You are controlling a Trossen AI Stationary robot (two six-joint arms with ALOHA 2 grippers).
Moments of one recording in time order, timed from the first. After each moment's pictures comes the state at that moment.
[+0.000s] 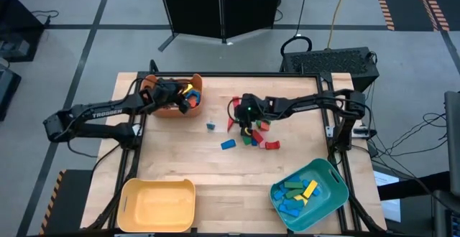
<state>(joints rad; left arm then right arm) 0.56 1.05 0.52 -0.14 -0.29 -0.07 -0.24 1.81 1.03 0.00 -0.02 -0.18</state>
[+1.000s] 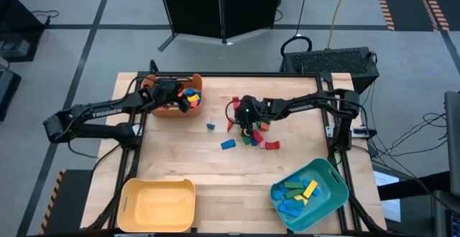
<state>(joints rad) 0.58 1.05 0.53 -0.15 -0.24 -0.13 -0.25 1.88 1.03 -0.03 0.00 -0.20</state>
